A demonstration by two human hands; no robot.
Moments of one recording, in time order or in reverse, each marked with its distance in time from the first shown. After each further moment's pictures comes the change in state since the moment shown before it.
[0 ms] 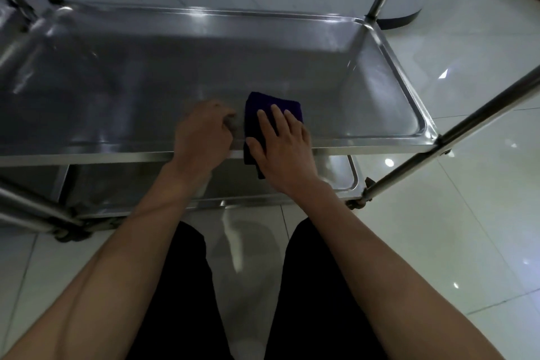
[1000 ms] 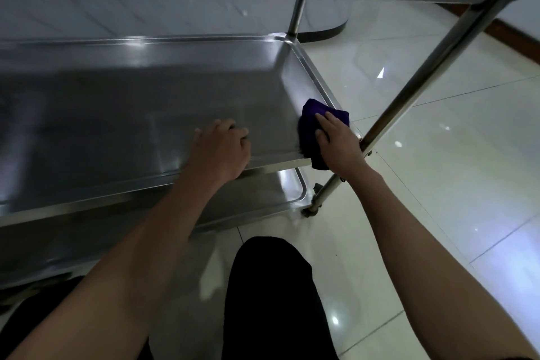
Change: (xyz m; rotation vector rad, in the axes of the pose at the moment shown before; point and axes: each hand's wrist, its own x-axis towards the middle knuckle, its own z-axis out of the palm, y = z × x) left_hand 0.047 0.117 0.093 0.072 -0.295 0.151; right_hand -0.014 0.229 -0.064 0.101 0.091 0.349
